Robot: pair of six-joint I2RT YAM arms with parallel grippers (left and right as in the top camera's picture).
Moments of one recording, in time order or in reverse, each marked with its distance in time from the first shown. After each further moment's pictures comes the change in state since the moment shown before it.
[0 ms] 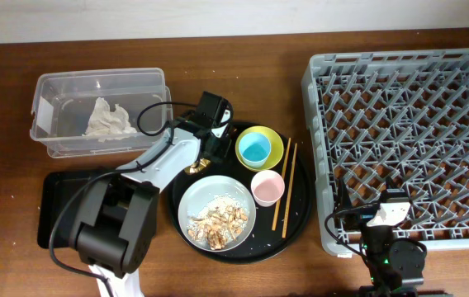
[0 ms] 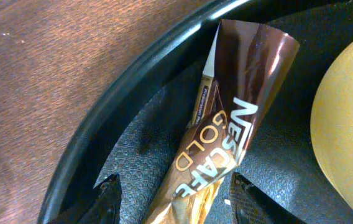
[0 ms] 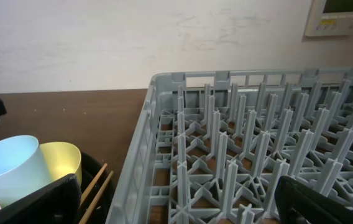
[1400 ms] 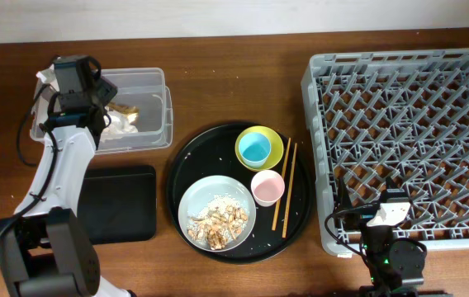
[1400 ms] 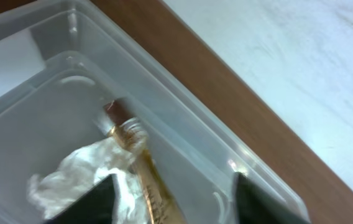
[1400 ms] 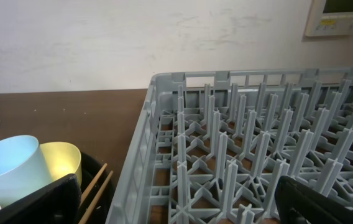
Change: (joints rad) left arm 0.543 -0.229 0.000 0.292 -0.106 -0.678; right arm 0.000 0.000 0.000 0.000 0.000 0.000
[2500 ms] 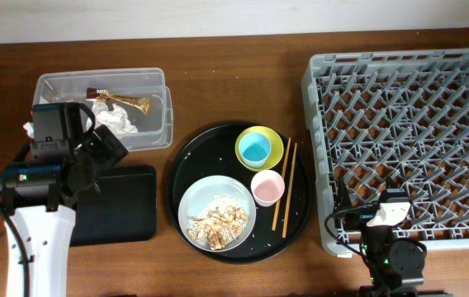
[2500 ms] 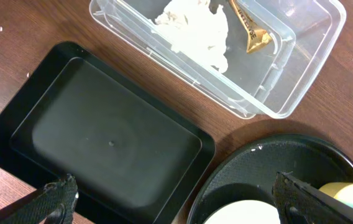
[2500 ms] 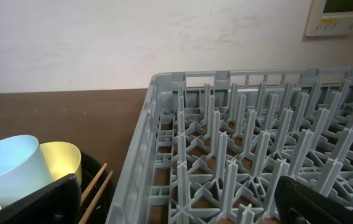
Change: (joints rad) left arm -0.042 -0.508 0.007 -0.889 0.016 0.085; right arm 0.000 0.001 0.000 0.000 0.000 0.000
